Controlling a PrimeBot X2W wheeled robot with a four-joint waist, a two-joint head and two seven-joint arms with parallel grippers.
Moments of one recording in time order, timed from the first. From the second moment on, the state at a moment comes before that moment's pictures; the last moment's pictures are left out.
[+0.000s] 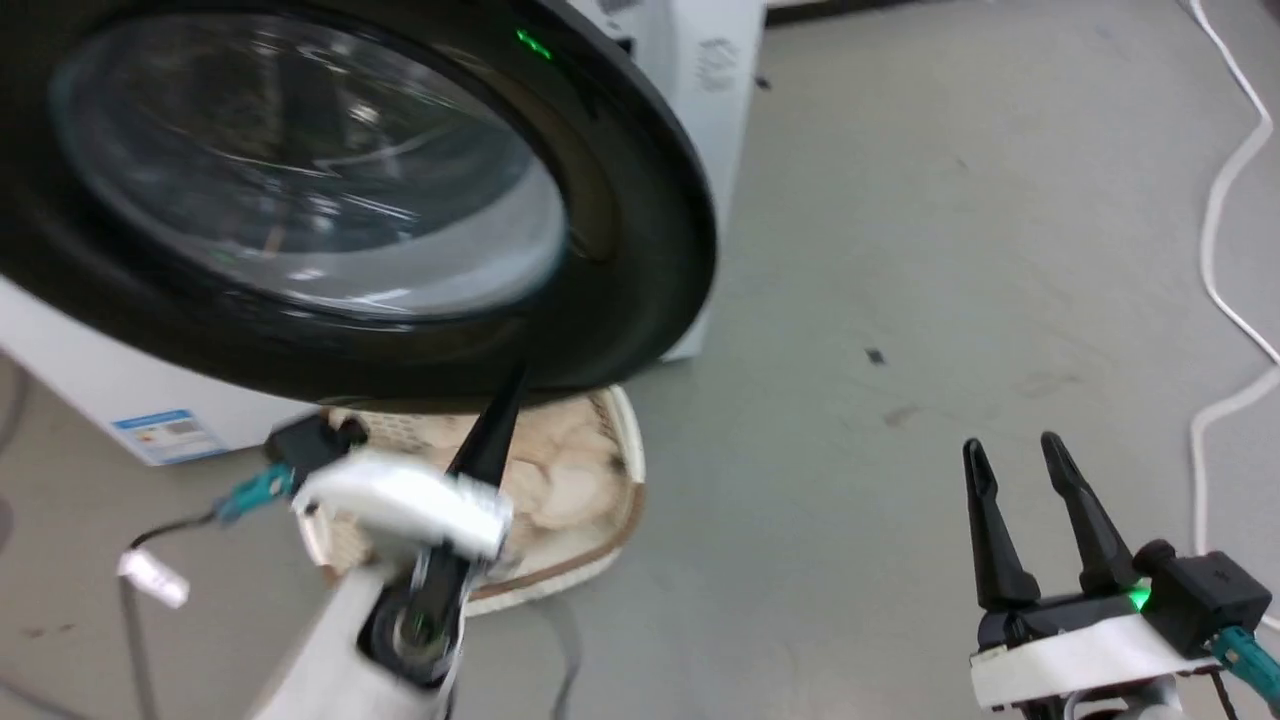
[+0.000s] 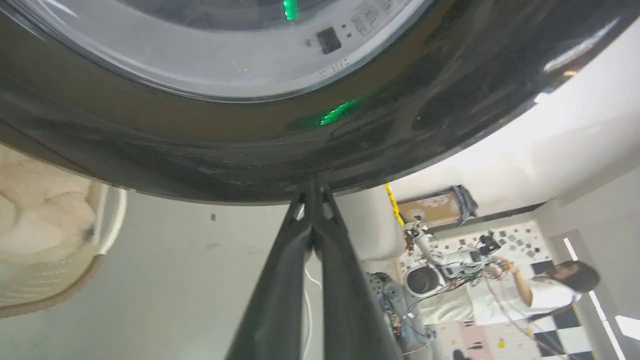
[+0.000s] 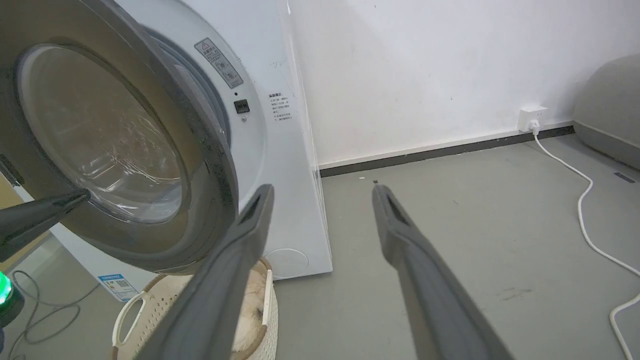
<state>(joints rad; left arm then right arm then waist) -0.45 0.17 -0.39 0.43 -1.41 -0.12 -0.09 -0.05 -0.05 0.05 0.05 0.25 0.13 -0.26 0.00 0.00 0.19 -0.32</state>
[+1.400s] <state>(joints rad) 0.08 0.08 -0.14 -0.04 -0.14 -0.02 -0.26 0.05 -0.13 0.12 0.01 0.23 0.13 -0.26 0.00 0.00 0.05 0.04</state>
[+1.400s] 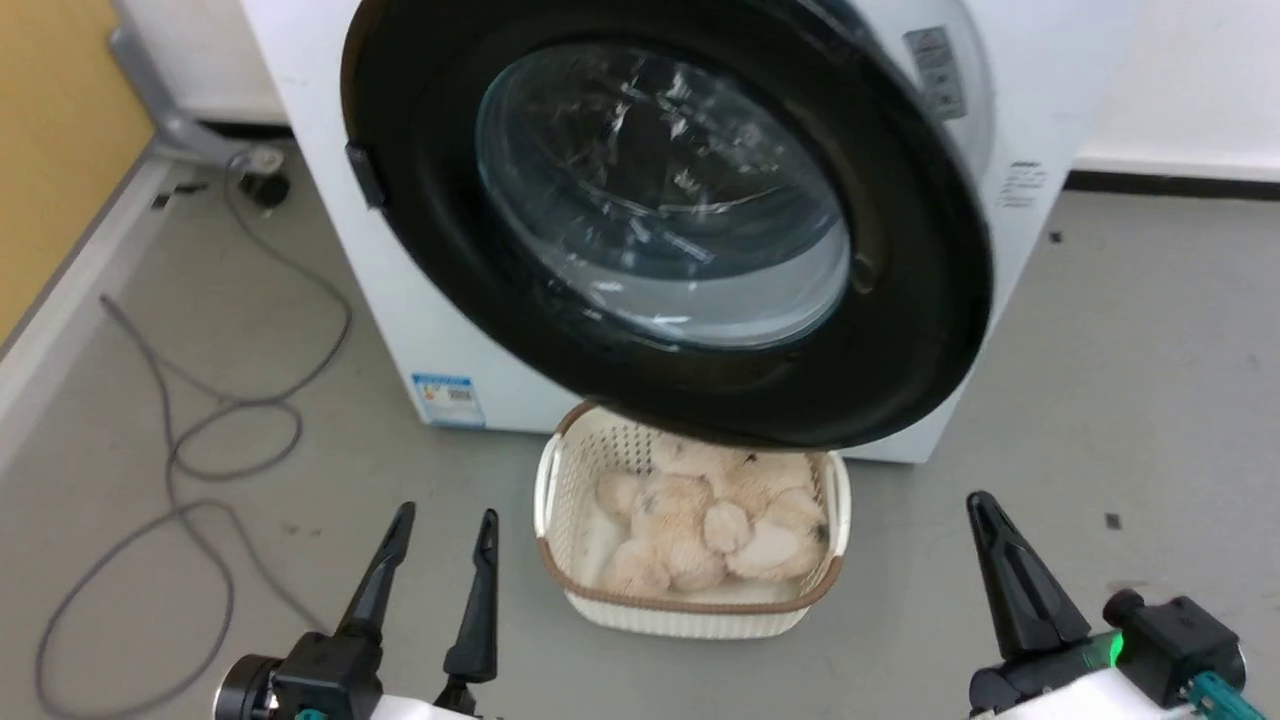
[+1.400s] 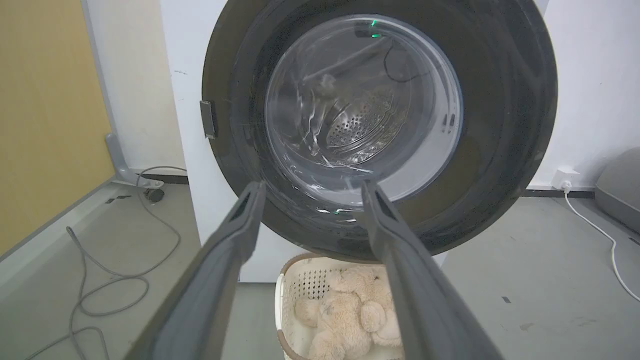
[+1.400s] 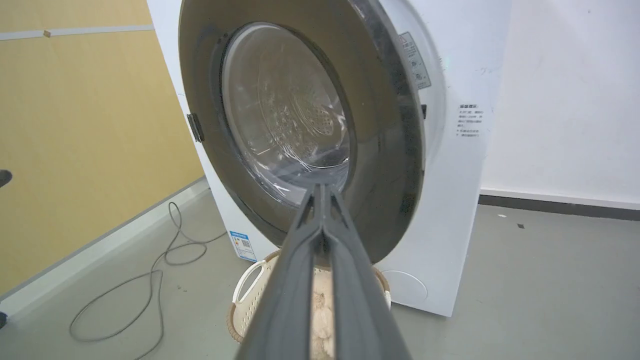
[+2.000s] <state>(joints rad) -0.02 0.05 -0.13 -0.05 -0.14 -0.04 -0.26 -0.37 -0.41 0.23 0.16 0.37 0.13 -0.18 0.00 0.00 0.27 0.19</state>
